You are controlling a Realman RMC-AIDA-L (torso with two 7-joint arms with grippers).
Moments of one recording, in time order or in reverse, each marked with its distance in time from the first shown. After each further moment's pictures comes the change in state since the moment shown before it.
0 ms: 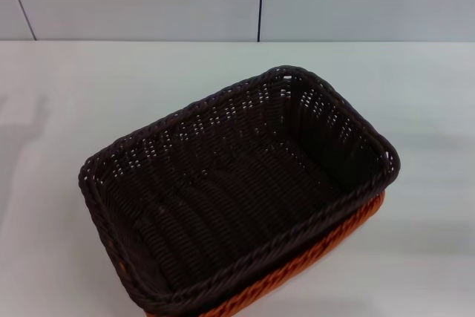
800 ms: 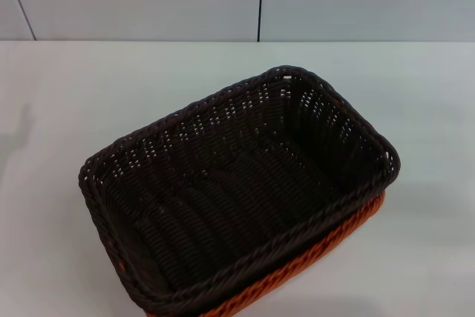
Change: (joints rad) left arm 0.050 0.003 -0.003 -0.006 -0.021 0.004 0.013; right arm 0.172 -0.005 0.012 0.046 0.260 0.053 -0.181
